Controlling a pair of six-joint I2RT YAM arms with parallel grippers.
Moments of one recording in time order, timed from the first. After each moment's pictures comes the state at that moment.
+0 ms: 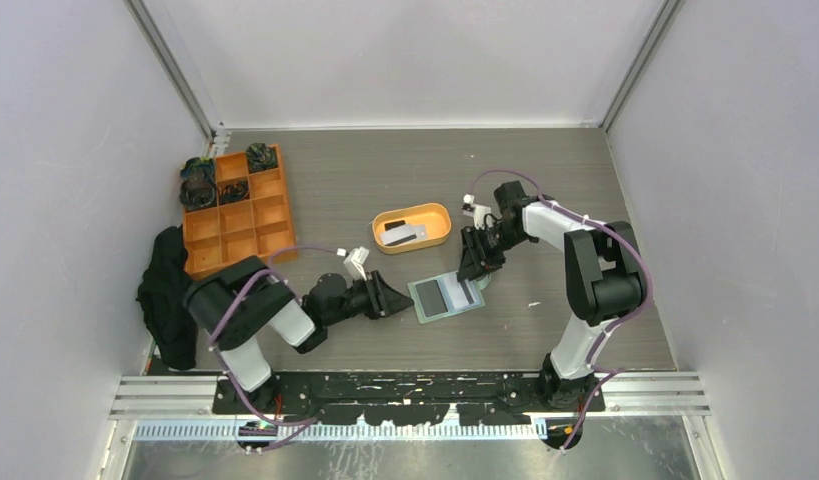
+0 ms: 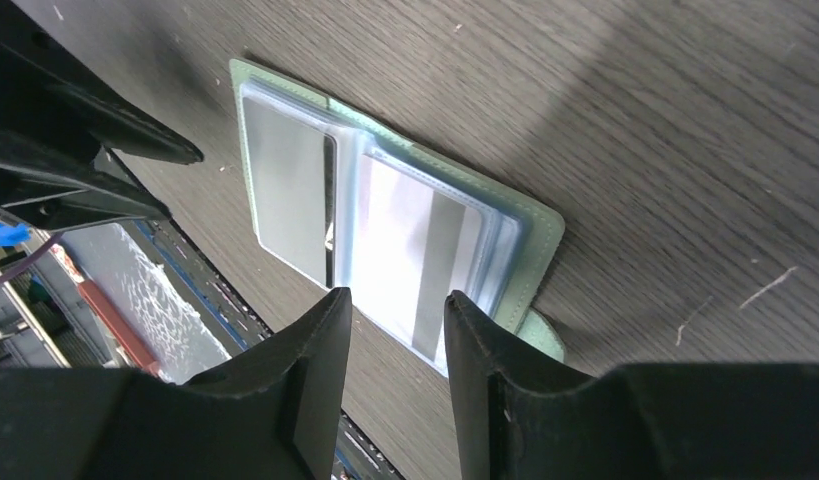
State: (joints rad) left arm -0.77 1.68 0.24 1.20 0.26 -0.96; right arm 0.22 1.76 1.06 -0.69 -0.70 -0.09
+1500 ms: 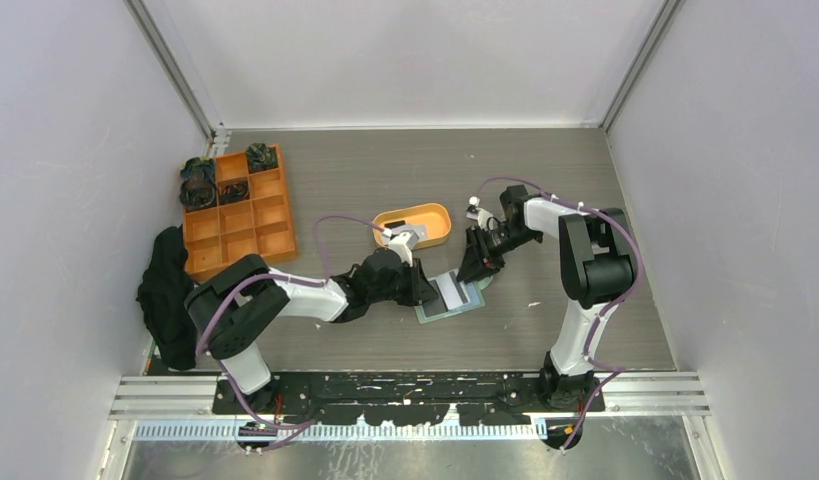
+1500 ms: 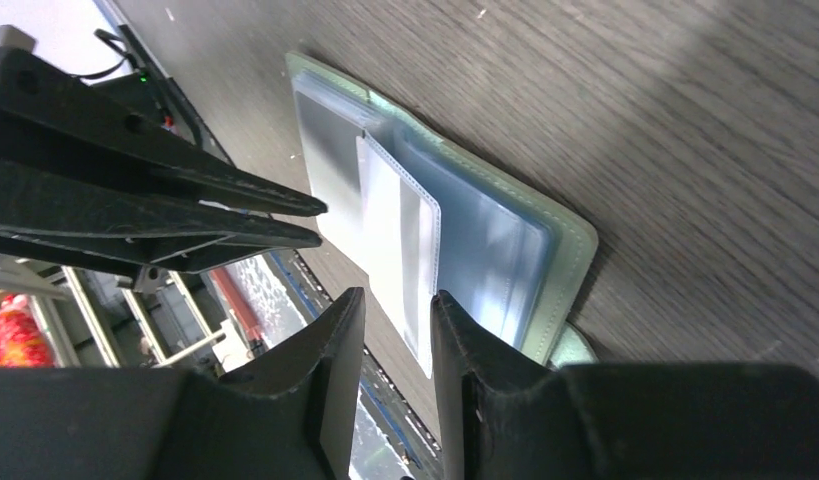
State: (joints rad) left arm -0.92 1.70 0.67 0.51 0.12 -0.78; right arm 0.16 1.88 1.11 -0.77 -0.87 -0.10
